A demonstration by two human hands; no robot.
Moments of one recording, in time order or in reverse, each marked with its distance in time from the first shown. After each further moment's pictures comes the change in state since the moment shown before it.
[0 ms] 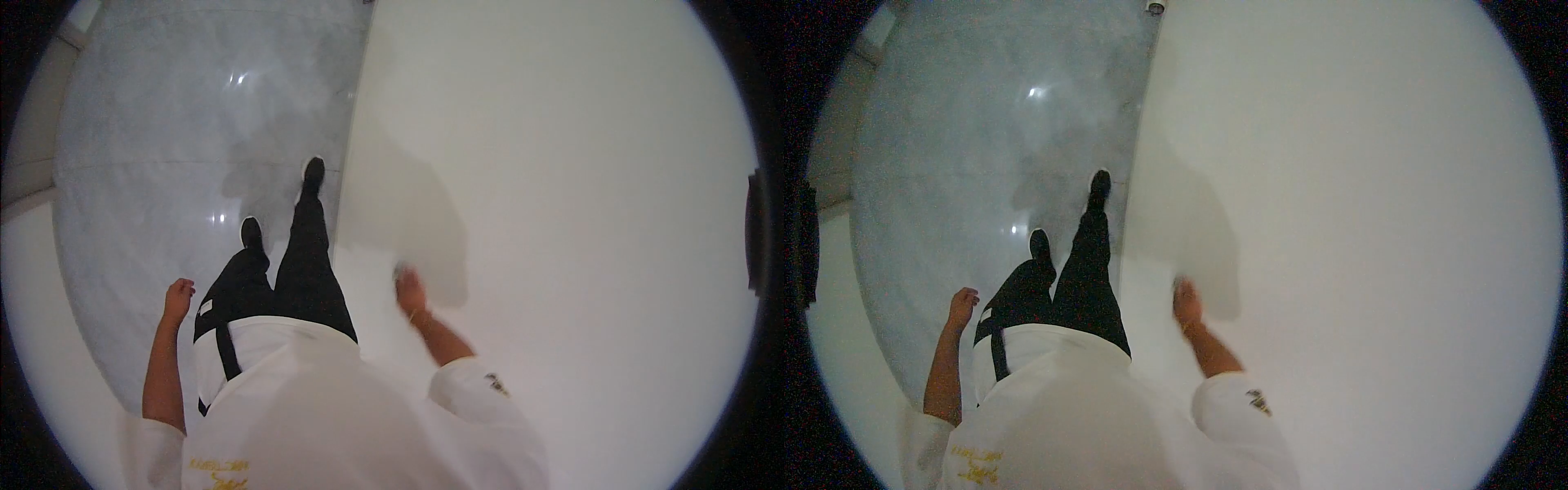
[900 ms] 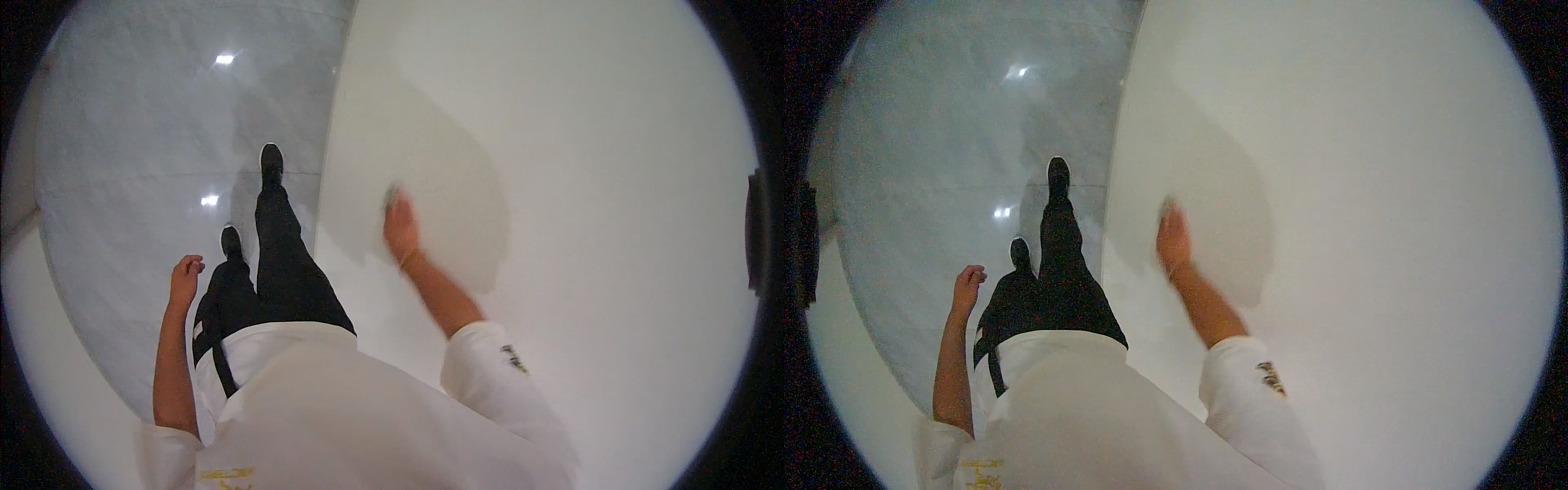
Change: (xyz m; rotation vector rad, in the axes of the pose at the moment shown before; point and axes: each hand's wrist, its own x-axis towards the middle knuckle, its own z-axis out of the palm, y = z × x) left_hand 0.023 0.129 0.143 -0.139 -0.055 -0.025; right_hand 0.112 0.088 -0.112 -0.467 0.120 -0.109
